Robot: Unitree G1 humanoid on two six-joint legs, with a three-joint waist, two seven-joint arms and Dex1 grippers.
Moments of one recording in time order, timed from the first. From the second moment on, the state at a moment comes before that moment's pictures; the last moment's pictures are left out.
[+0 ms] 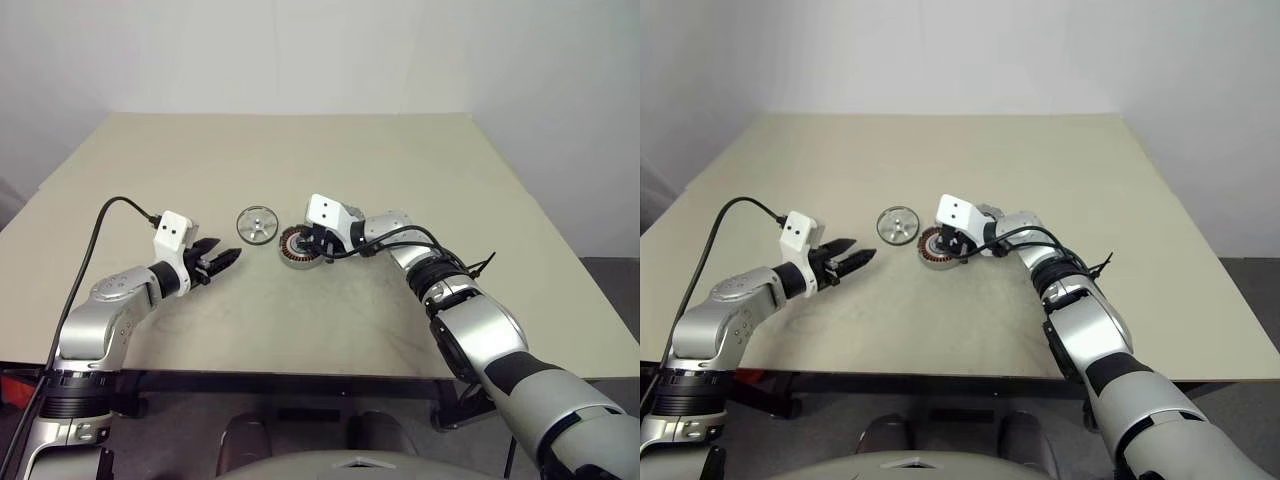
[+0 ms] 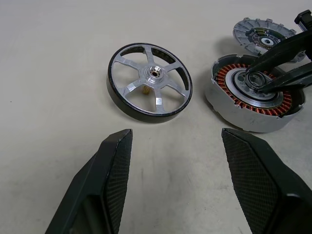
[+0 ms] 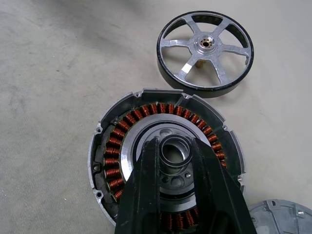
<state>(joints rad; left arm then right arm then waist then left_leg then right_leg) -0.21 0.54 0.14 -0.11 -0.44 0.65 -0.62 -0.98 -0.17 0.29 1.12 -0.16 -0.28 0.96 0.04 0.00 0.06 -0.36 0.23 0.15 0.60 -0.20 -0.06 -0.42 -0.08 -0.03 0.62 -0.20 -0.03</state>
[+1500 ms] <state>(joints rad) -0.21 0.54 0.14 -0.10 -0.43 0.65 -0.62 -0.95 -0.17 0.25 1.11 -0.18 -0.27 0.92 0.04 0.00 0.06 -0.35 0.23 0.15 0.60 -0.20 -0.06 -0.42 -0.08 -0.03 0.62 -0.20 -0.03</state>
